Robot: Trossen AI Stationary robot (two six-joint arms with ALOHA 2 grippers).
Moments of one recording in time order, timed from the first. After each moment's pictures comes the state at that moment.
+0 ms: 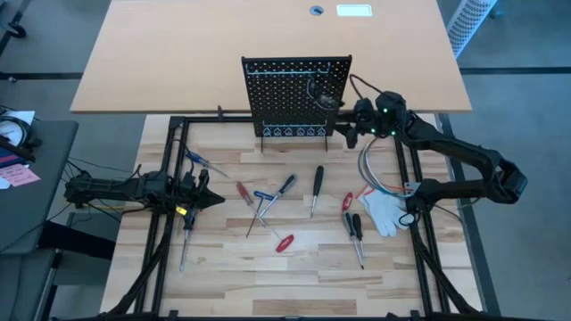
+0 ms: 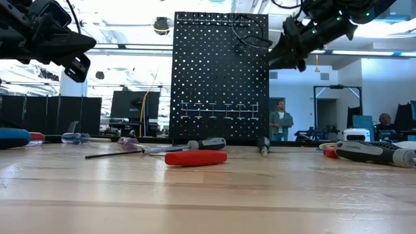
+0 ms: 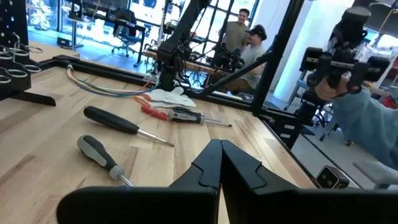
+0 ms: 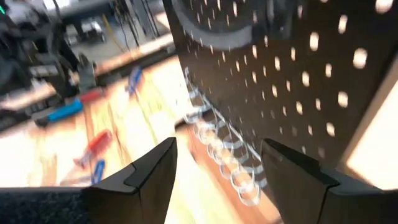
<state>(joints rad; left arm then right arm) -0.06 0.06 0.01 0.06 0.04 -0.26 -0.71 1.13 0.81 -0.08 -0.28 0.07</state>
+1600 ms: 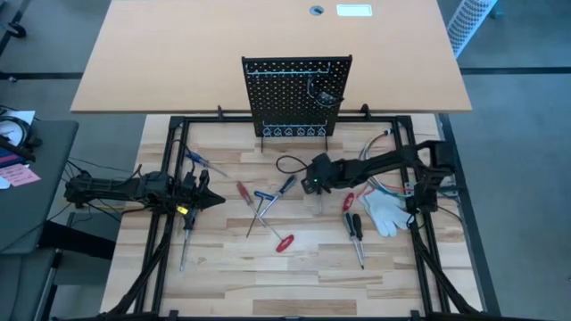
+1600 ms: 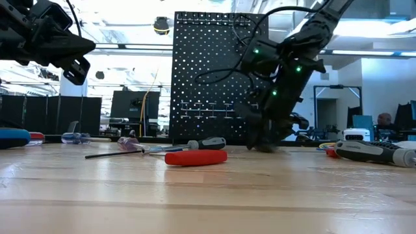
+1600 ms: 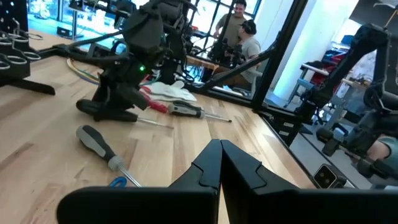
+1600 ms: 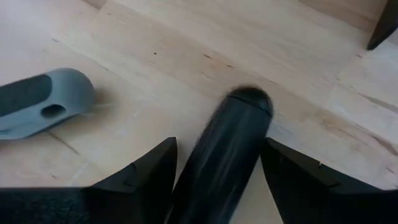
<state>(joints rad) -0.06 0.06 0.01 0.04 0.04 -0.29 -0.14 1.82 0.91 -0.20 0.41 0.82</state>
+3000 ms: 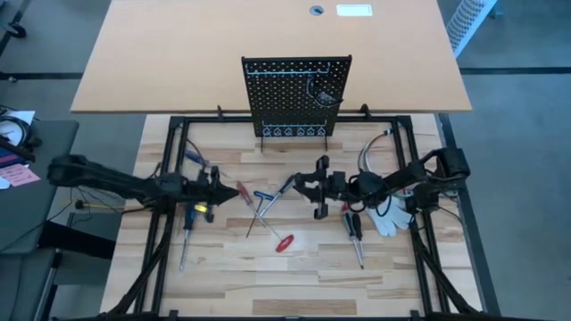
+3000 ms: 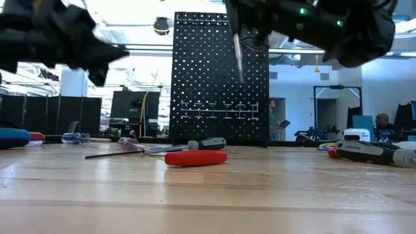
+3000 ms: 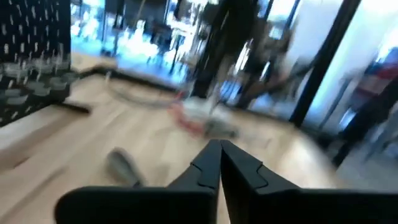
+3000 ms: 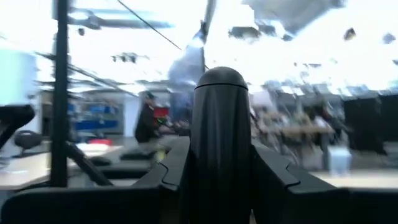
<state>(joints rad) -0.06 0.83 0.04 0.82 -0.11 -0.21 0.08 1.72 0.60 1.57 0.12 -0.05</state>
